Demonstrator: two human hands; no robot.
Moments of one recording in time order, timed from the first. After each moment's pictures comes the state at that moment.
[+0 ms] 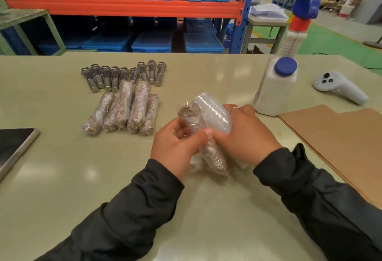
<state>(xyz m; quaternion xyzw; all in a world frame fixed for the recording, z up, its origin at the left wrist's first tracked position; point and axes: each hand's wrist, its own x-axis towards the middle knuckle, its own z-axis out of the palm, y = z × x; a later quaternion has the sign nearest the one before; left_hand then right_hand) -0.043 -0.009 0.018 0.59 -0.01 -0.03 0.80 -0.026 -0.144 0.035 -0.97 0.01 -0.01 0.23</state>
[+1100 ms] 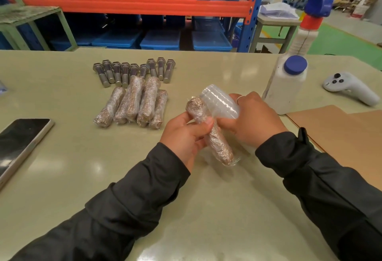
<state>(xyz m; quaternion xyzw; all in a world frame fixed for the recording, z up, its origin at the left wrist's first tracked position) -0.035 -0.007 0.017 0.50 -0.01 -0.11 0.86 -0.009 -0.147 0.037 -0.98 0.01 -0.06 0.18</state>
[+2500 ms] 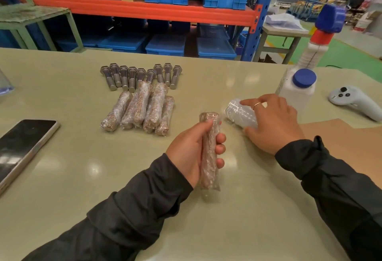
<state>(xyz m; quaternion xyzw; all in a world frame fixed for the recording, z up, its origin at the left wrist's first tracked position) -0.036 -0.002 0.019 0.42 -0.01 -0.24 0.87 0.013 -0.183 0.023 -0.99 -0.03 -0.11 0.00</state>
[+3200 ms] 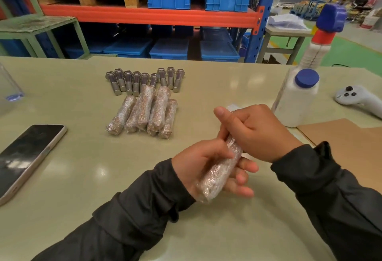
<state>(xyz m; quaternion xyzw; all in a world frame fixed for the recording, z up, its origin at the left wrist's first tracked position) -0.043 0.002 0.022 0.37 -0.11 -0.43 0.81 -0.026 -0.131 0.060 -0.90 -0.19 -0.06 0.39</state>
